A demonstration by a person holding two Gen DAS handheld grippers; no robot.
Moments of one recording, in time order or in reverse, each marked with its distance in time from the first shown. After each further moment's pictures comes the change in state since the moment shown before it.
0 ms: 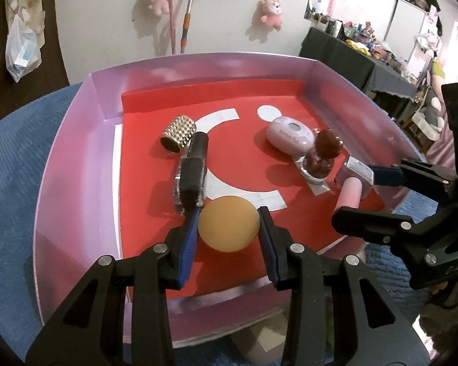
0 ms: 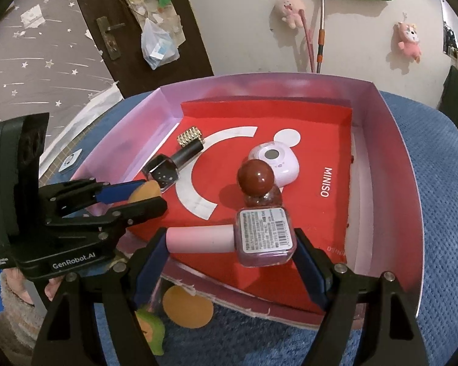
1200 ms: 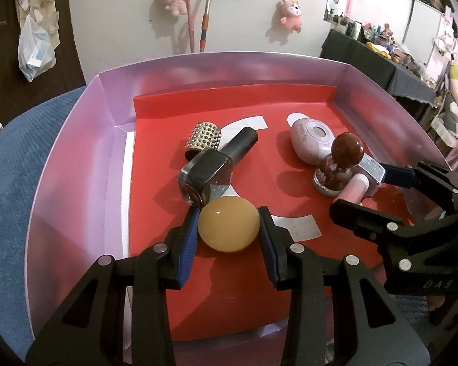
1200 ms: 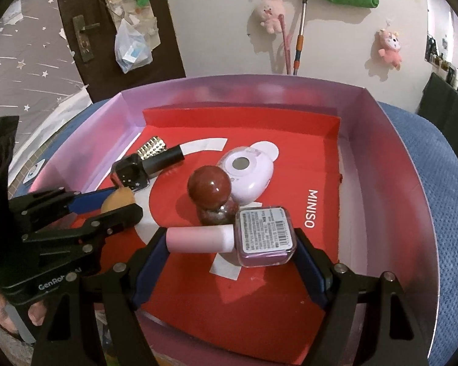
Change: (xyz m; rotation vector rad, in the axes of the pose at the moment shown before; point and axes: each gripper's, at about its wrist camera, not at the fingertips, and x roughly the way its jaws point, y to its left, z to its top) left arm 0.022 0.006 0.012 -0.022 -0.016 0.092; right arm 0.033 -0.011 0.015 0.007 -0.033 -0.148
